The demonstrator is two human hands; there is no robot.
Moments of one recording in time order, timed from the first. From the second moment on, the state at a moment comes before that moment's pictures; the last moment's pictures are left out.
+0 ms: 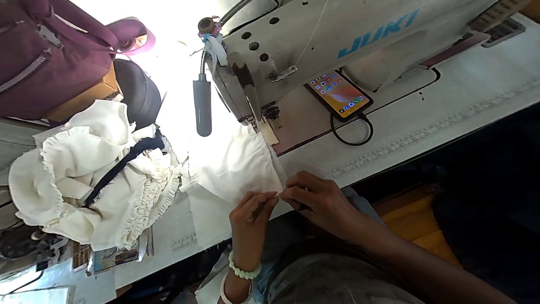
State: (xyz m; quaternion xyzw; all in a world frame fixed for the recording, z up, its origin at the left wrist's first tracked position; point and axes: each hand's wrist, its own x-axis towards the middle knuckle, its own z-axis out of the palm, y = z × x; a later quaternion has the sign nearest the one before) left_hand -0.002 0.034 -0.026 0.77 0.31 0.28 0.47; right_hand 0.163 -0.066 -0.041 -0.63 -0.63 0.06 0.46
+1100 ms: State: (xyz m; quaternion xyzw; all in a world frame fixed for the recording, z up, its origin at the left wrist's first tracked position) left_hand 0.003 0.030 -0.031 0.84 0.26 0.33 0.35; right_hand 0.170 -0.084 -0.047 -0.62 -0.66 0.02 0.42
